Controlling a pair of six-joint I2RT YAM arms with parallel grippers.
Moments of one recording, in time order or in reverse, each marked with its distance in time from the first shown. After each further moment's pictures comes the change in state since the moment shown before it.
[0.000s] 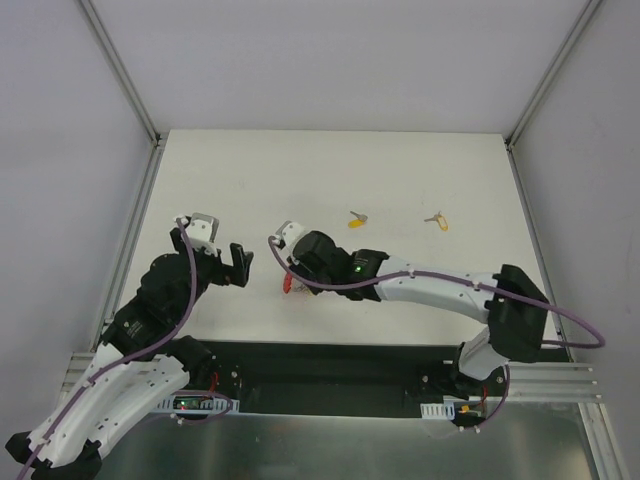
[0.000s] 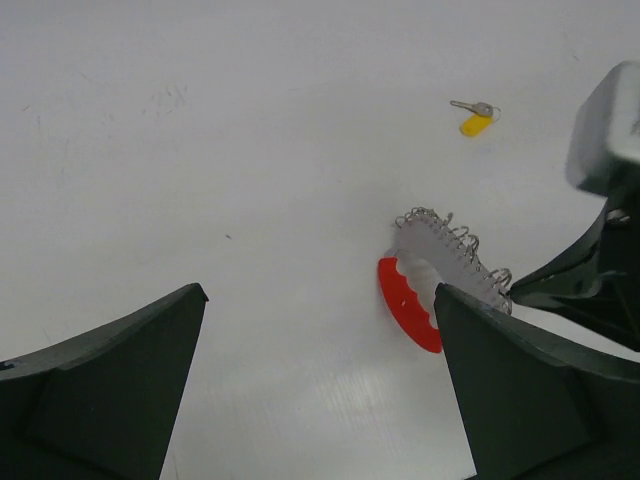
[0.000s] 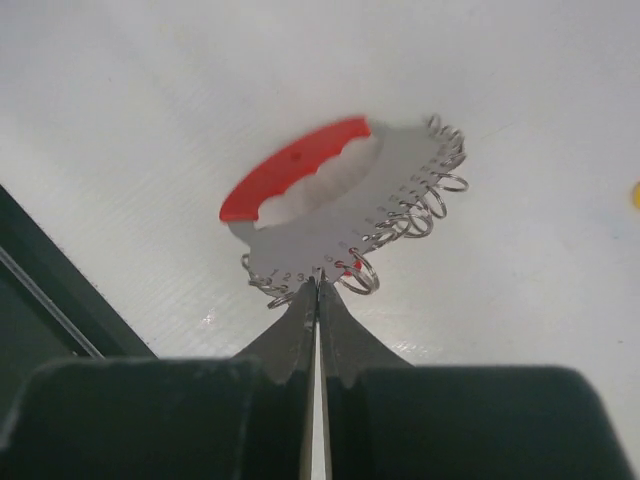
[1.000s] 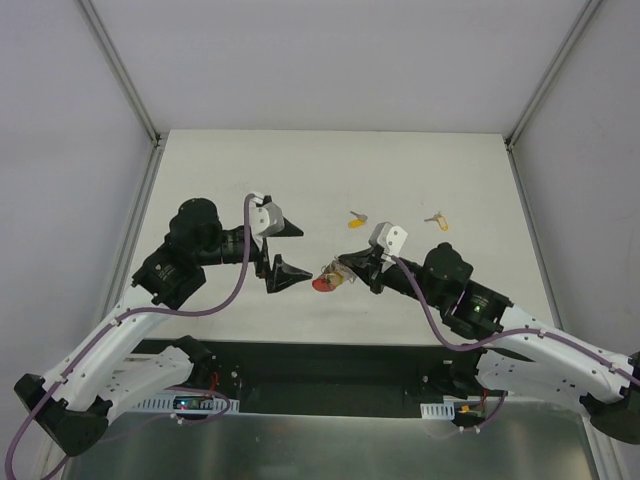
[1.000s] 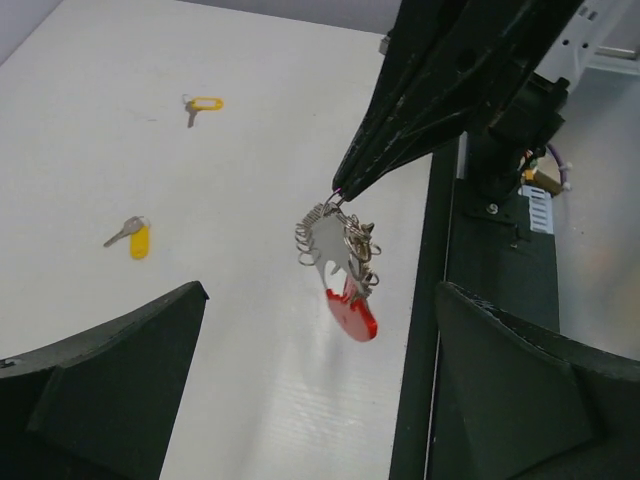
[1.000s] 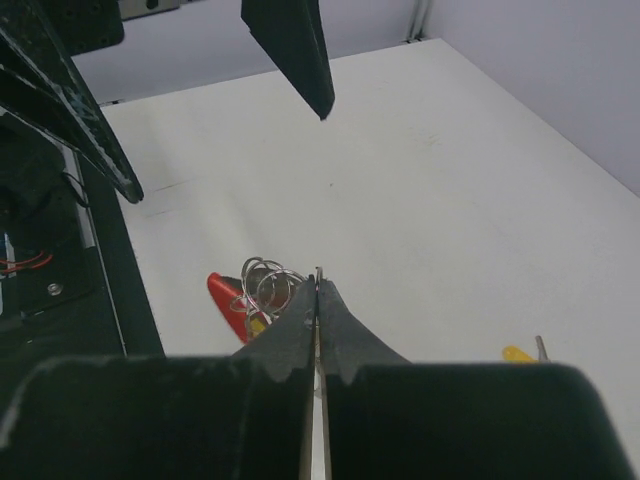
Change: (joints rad) left arm 0.004 0.428 0.275 0.216 1.002 0.237; right arm -0.127 -0.847 -0.478 0.418 -0.270 -0.238
